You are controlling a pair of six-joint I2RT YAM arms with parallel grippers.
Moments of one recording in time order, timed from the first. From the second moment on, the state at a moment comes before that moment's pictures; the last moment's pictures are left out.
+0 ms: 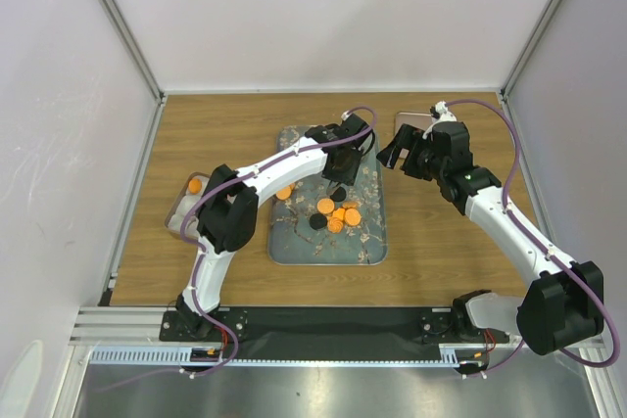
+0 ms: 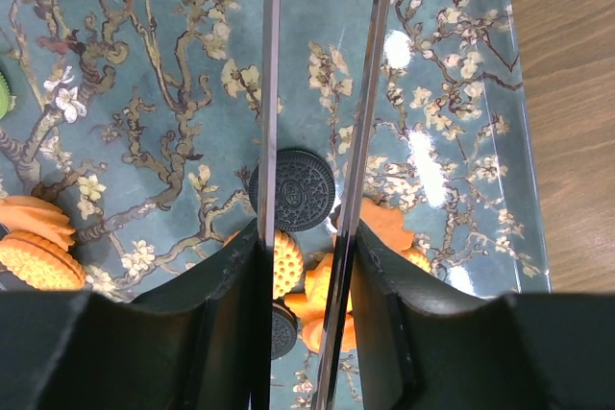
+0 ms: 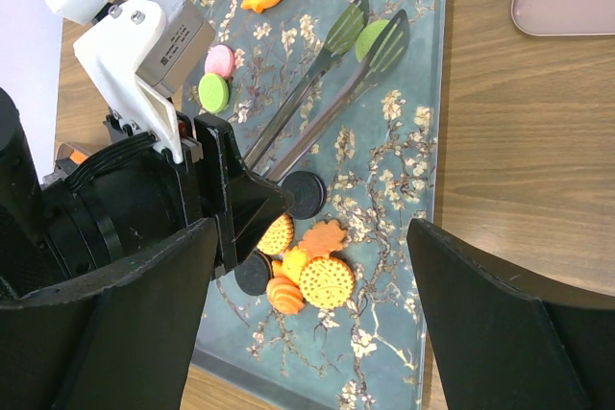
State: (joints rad) left arm -0.79 2.13 1.85 -0.81 -0.19 -0.41; right arm 0.32 1.24 0.96 -0.24 -0.14 0.58
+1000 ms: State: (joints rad) left arm -0.75 1.75 1.55 -0.81 -0.22 -0.41; right arm 0.32 1.24 0.96 -0.24 -0.14 0.58
